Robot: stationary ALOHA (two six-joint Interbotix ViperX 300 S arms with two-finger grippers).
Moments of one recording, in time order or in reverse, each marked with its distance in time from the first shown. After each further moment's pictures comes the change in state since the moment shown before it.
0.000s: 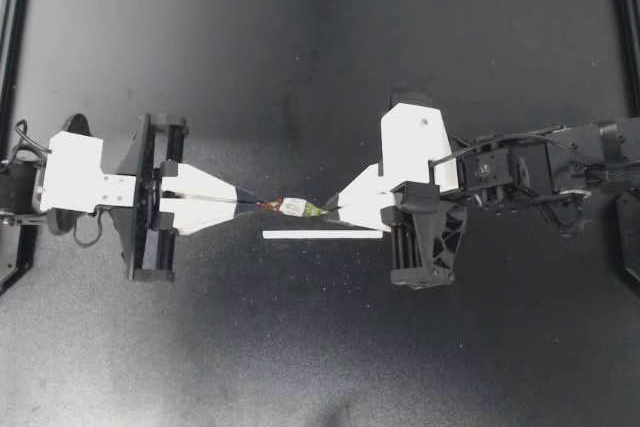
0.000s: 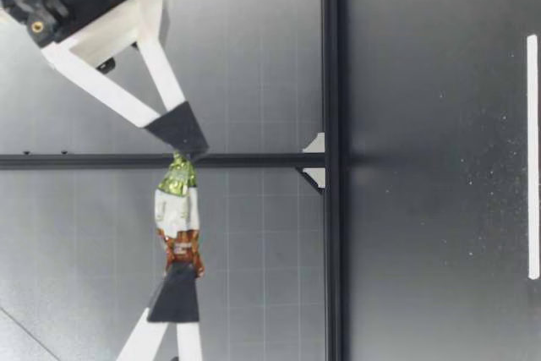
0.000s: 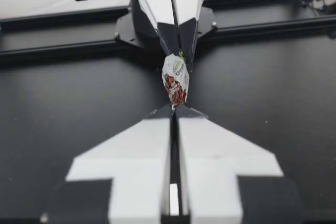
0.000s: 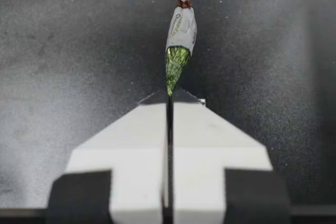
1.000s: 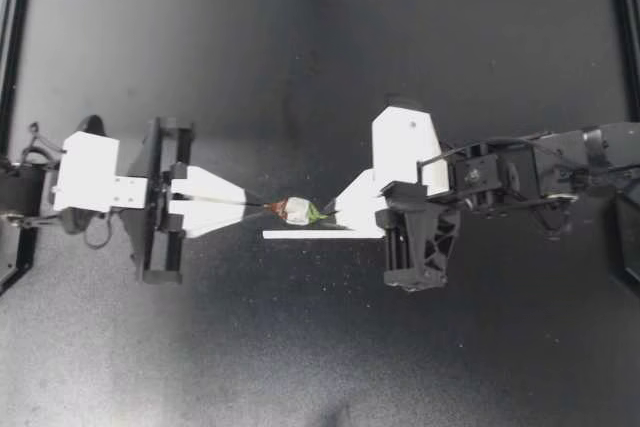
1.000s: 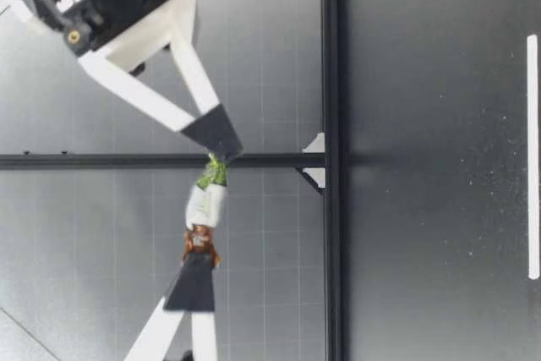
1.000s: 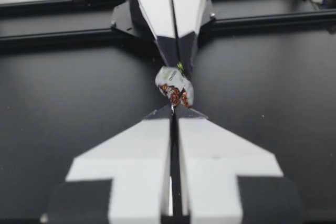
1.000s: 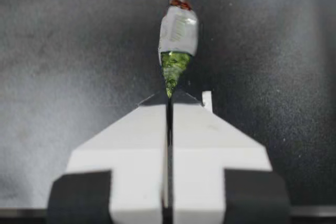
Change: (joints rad) left arm -0.009 0.021 -0.006 -0.005 0.005 -0.021; right arm -0.009 0.020 0.023 -0.003 -0.058 0.061
